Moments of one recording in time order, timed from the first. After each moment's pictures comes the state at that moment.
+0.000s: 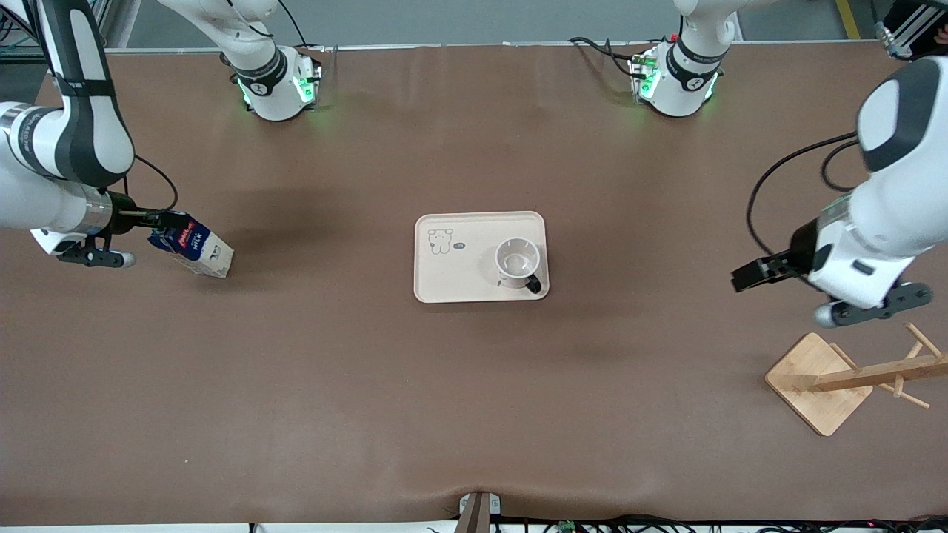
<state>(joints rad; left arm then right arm) 0.25 0.29 -0.45 -1.39 0.09 1.65 -0.43 -0.21 0.08 -0.01 -2.14 0.00 1.89 -0.09</state>
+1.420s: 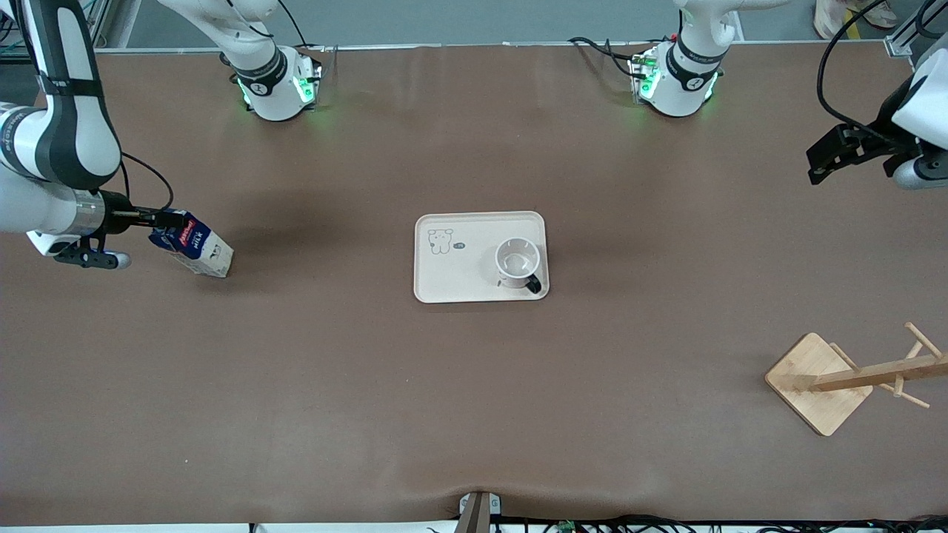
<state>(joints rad) 0.02 -0.06 -0.13 -1.54 0.09 1.48 -0.15 -0.21 0.10 -0.01 -2.10 0.05 1.84 -0.09</state>
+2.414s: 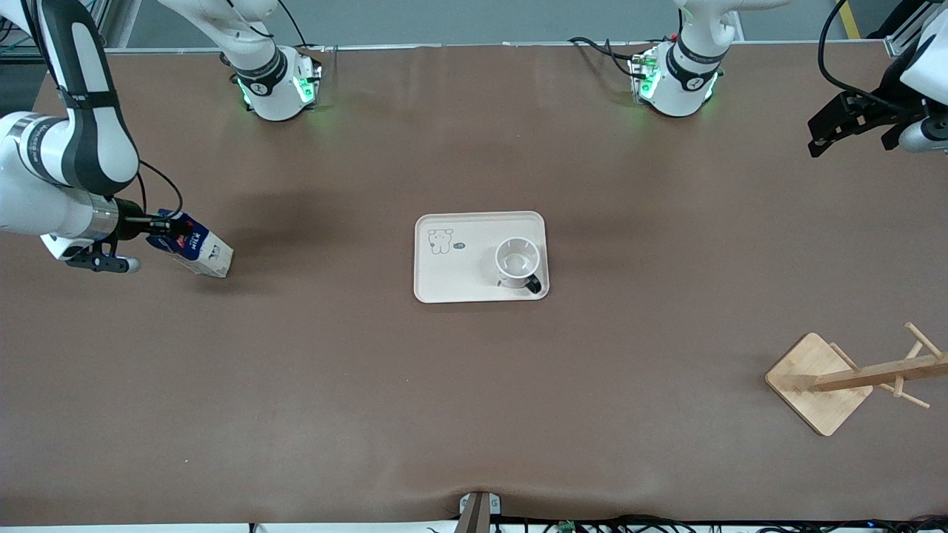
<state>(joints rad) 0.02 -0.14 -0.12 -1.61 0.05 1.48 -0.15 -0.21 0.12 -0.02 -2.16 0.04 1.95 -0.12</state>
